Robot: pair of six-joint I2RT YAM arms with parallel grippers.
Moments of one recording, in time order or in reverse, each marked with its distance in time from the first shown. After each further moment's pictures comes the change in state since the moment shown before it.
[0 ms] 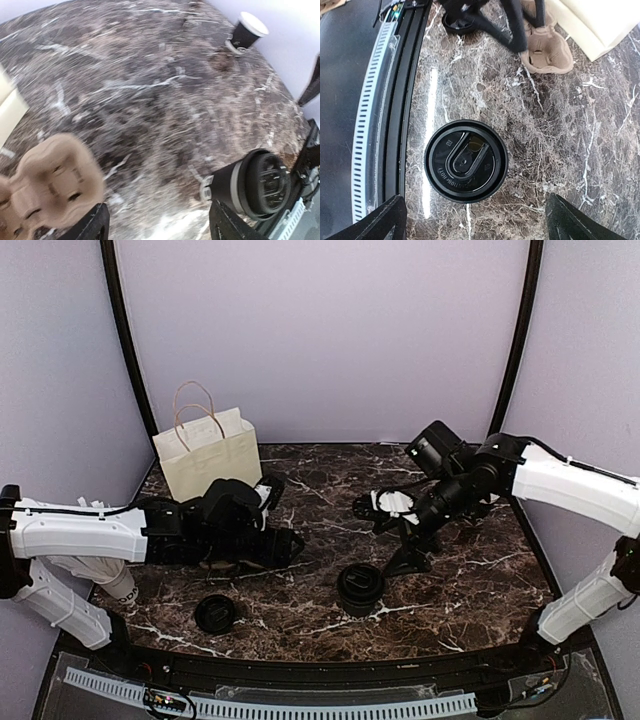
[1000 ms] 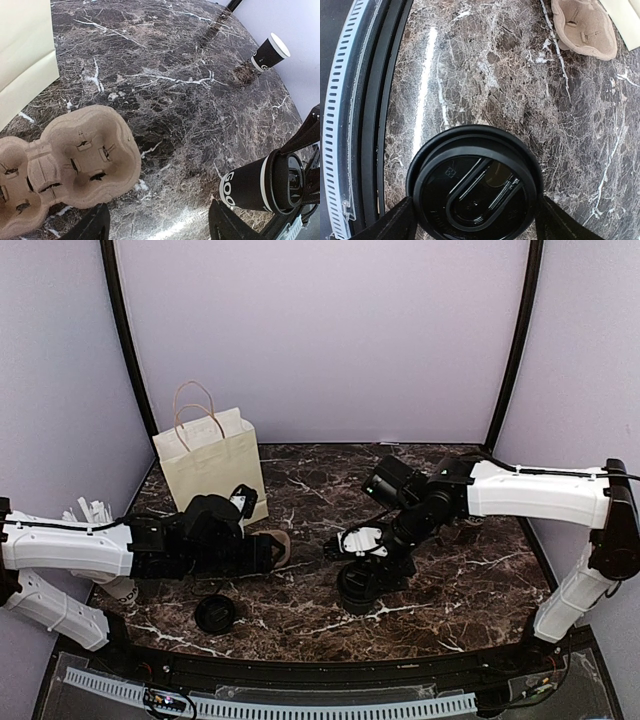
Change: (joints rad) left arm 0.047 -0.132 -0.206 0.069 -0.047 -0.141; right arm 0.147 0.197 0.002 0.046 0.189 -0.037
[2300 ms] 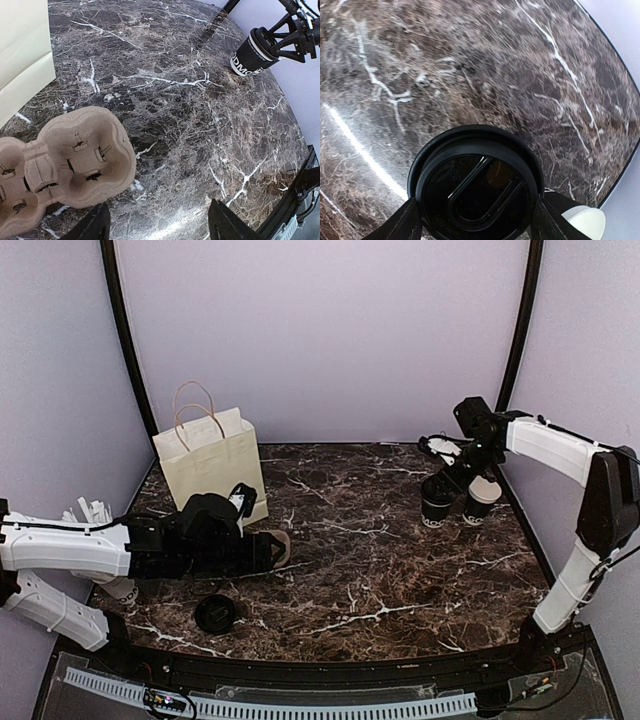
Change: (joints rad) left arm 0.000 -0.006 -0.001 0.014 0.014 -0.006; right arm -0.692 0.073 0.147 0.019 0.151 0.154
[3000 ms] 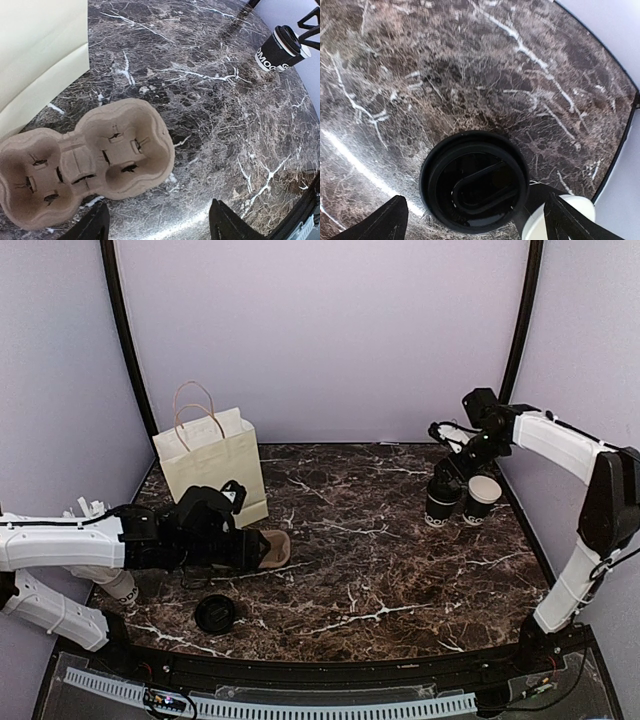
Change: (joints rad) left arm 0.052 -0.031 0.024 -0.147 -0.024 0.027; right arm -0.057 0.024 0.035 0.021 0.035 0.126
